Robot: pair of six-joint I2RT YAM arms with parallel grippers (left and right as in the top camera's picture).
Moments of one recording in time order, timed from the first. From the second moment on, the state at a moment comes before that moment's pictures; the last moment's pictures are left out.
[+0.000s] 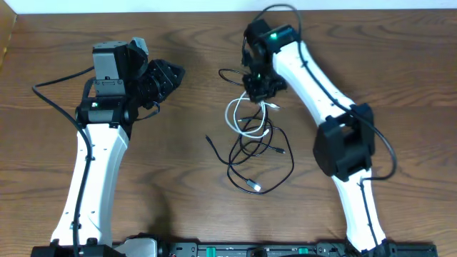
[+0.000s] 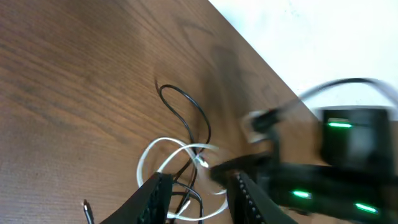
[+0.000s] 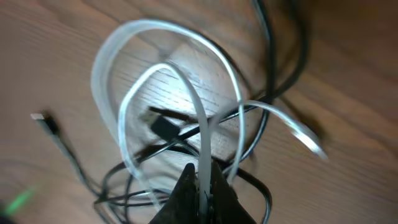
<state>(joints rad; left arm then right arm) 0.01 1.41 1.22 -0.56 0.48 -0.71 0.47 2.37 2.25 -1.37 -0.20 0.12</state>
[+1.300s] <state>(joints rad) -0.11 1.42 1.22 -0.60 0.44 -0.71 -0.18 2.20 2.39 -0.75 -0.14 0.21</state>
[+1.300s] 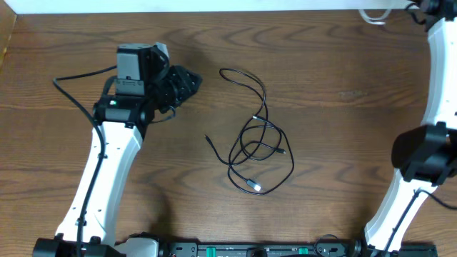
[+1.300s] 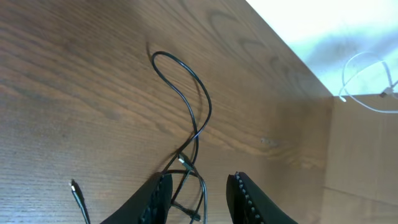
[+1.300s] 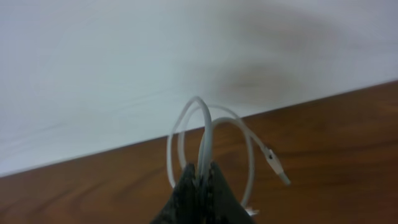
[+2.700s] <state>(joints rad) -0.19 1.42 1.22 -0.68 0.21 -0.70 0.17 2.25 2.22 -1.17 -0.50 -0.22</state>
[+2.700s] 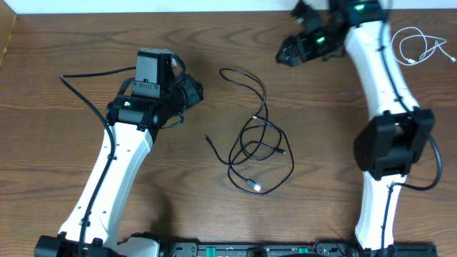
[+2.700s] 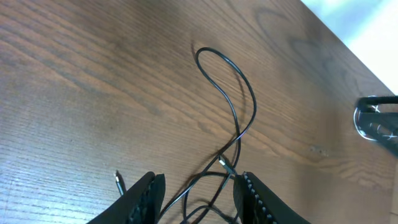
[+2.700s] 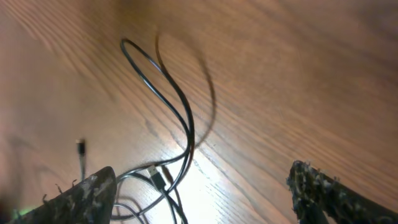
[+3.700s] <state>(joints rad) -0.23 1.50 1.22 -0.66 0.21 -0.73 0.38 2.27 1.74 -0.73 -0.25 -0.15</state>
